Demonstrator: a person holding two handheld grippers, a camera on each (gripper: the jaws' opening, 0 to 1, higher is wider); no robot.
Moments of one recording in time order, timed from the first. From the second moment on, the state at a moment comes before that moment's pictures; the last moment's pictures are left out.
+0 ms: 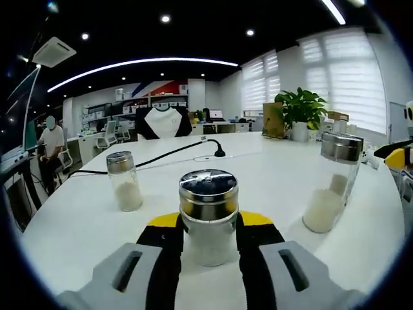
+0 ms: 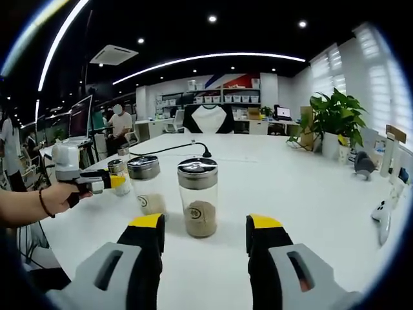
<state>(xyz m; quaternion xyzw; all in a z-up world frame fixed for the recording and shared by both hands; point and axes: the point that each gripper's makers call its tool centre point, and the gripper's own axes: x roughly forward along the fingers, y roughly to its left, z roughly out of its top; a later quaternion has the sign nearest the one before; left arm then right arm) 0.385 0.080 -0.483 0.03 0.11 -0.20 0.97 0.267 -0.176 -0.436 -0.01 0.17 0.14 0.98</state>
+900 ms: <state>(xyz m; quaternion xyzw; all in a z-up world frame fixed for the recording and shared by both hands) 0.342 0.073 -0.481 0.02 0.10 -0.20 0.97 0.267 -0.171 -0.436 -0.02 0.17 0.14 0.98</state>
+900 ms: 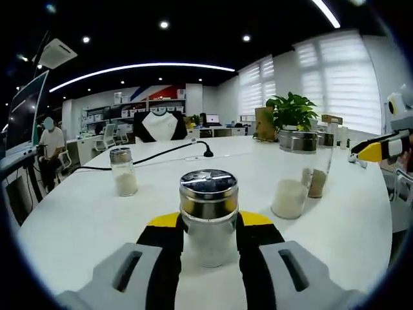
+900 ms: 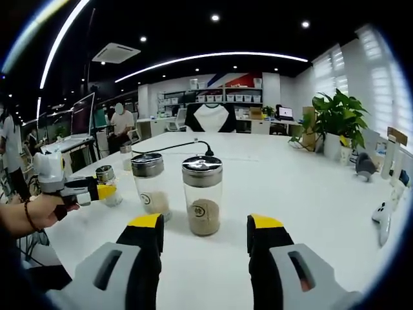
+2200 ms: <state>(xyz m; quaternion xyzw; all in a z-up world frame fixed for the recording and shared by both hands) 0.340 0.068 -0.483 0.04 0.10 -0.28 0.95 0.267 -0.172 -0.439 -0.02 0.17 0.14 0.97</state>
